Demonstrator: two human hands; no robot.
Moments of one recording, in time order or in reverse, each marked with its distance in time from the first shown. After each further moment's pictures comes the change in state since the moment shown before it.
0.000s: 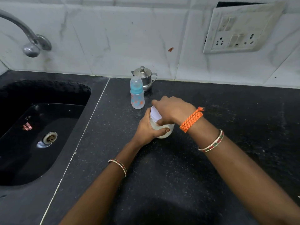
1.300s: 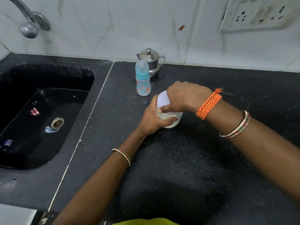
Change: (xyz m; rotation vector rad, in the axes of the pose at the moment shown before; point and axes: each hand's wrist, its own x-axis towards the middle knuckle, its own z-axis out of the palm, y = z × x) left_hand -0.001 0.008 -0.001 0.012 0.028 -0.028; right_hand 0.009 0.012 0.002 -0.034 -0.010 0.063
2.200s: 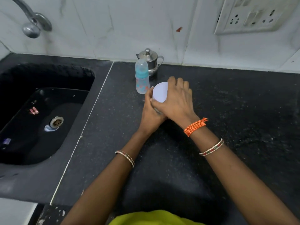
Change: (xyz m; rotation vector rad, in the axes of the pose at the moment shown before) left_hand -0.012 0.005 0.008 -0.077 0.194 0.132; right_hand 0.006 -0.023 0.061 0.389 0.654 0.239
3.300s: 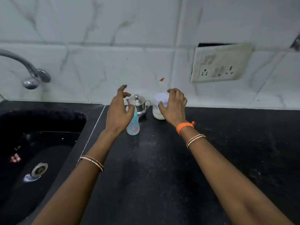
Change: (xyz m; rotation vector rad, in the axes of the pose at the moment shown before) left_hand 0.098 0.086 -0.076 0.434 0.156 0.319; right_hand 0.111 0.049 0.000 0.183 0.272 0.028
